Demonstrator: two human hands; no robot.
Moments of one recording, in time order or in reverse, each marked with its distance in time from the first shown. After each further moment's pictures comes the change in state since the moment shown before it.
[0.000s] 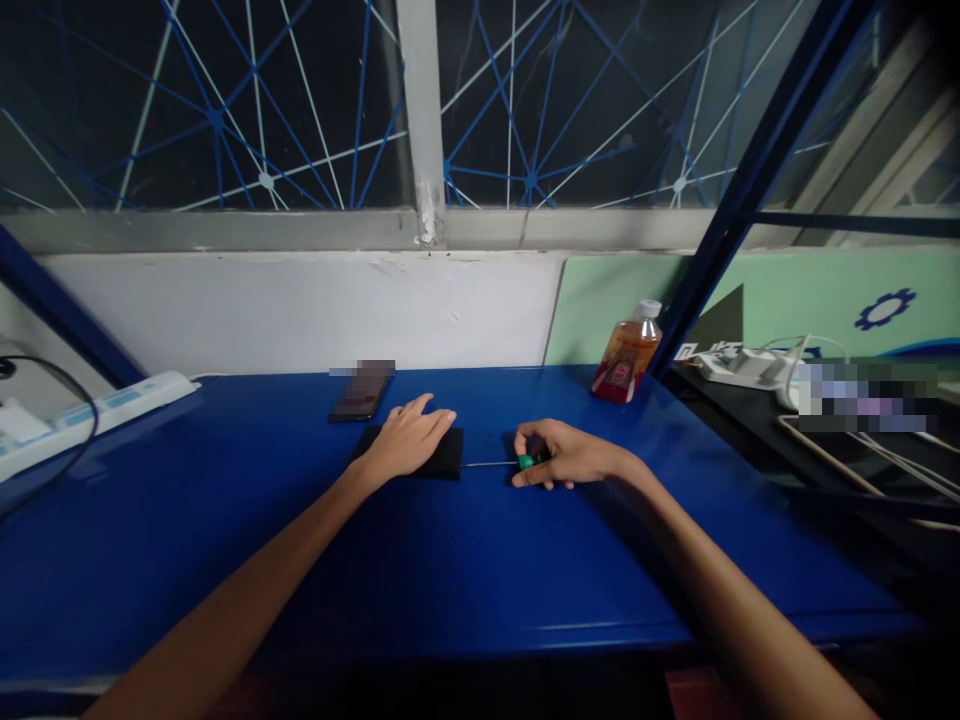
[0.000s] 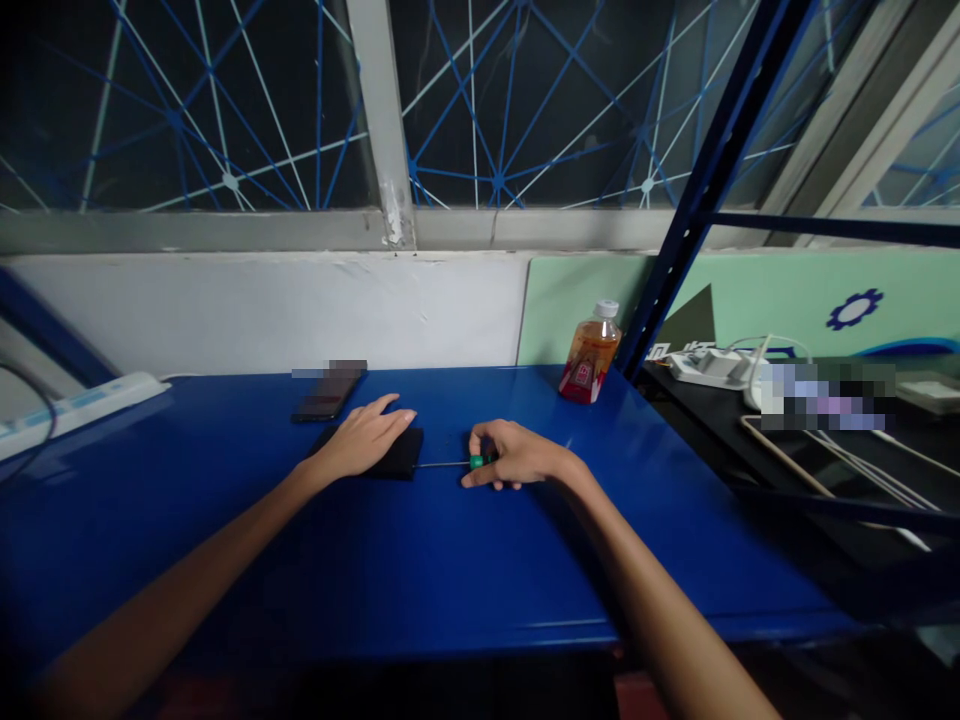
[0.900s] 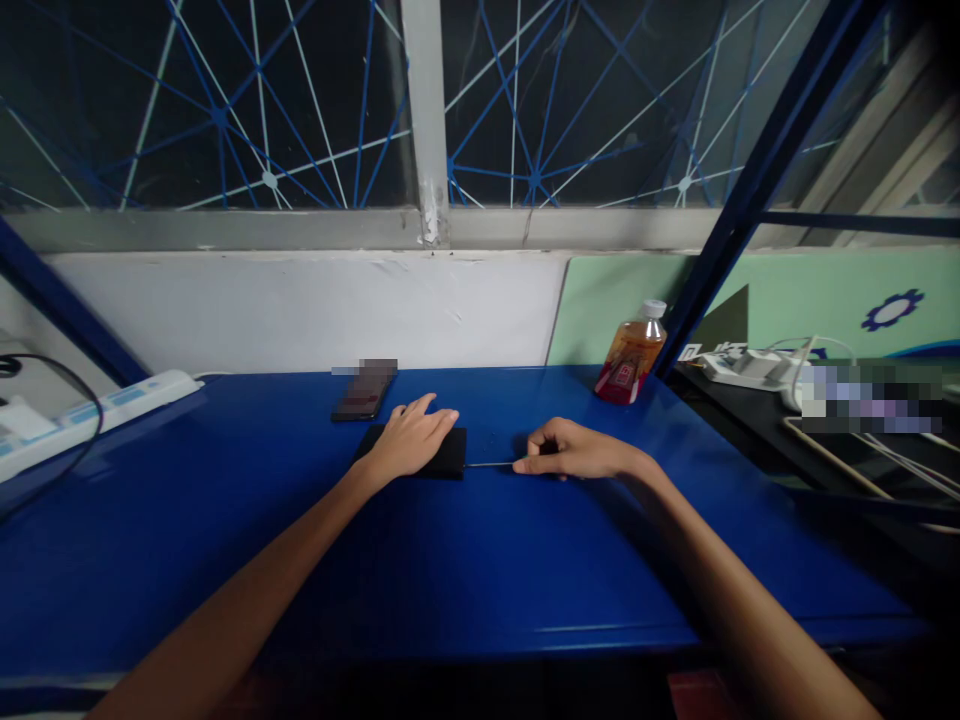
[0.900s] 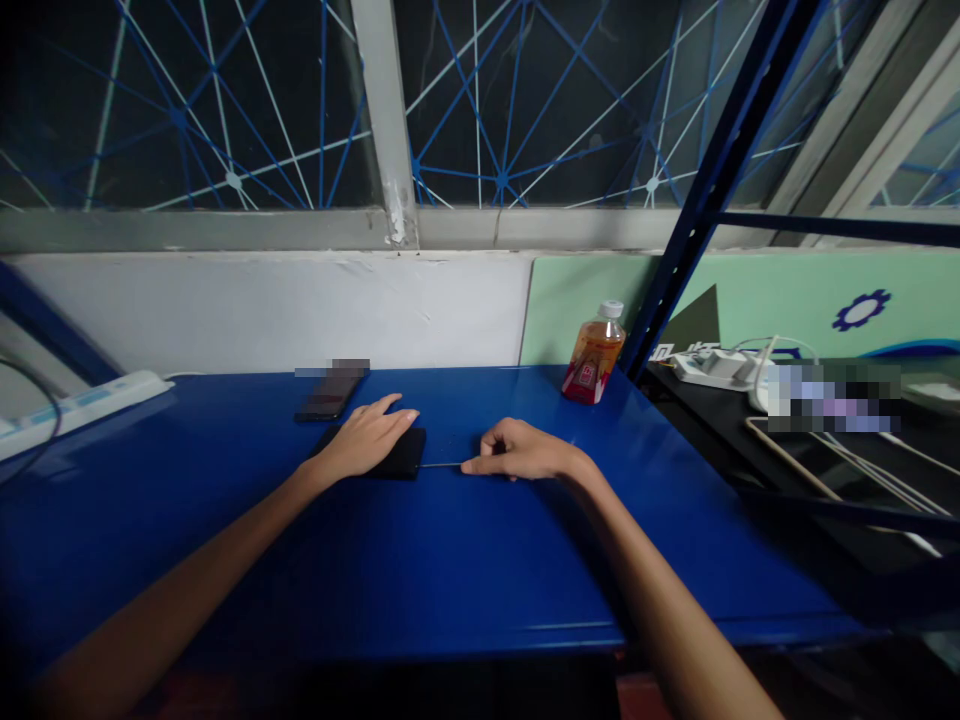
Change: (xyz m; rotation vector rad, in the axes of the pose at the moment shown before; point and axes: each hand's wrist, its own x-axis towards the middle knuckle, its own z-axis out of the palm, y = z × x) left_hand 0.001 -0.003 0.004 0.018 0.003 0.027; right_hand -0.002 0.001 -0.005 -0.060 0.032 -0.043
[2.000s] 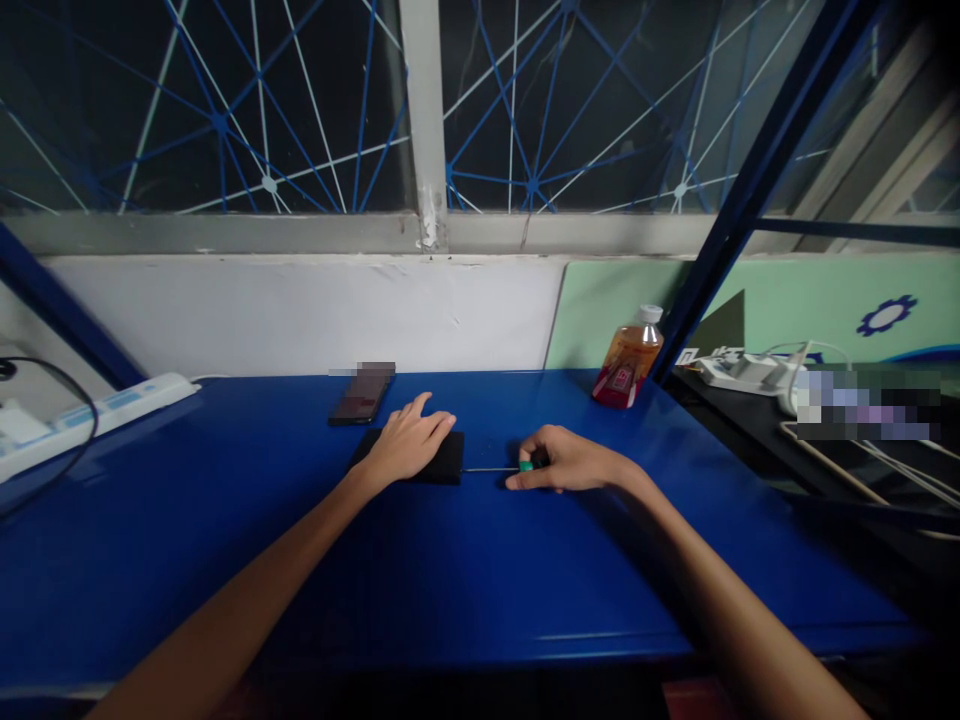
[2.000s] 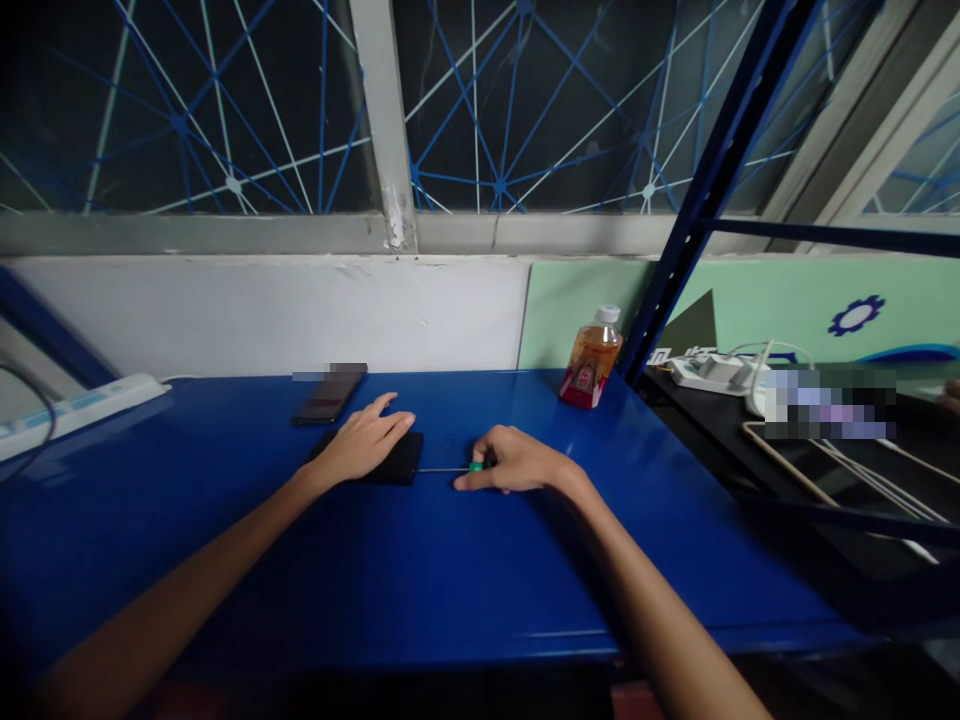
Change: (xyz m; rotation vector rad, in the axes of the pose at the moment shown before) left_hand -0.002 0.008 -0.007 -0.076 0.036 -0.088; right_hand 0.001 -0.006 0.007 -0.069 -0.001 0.043
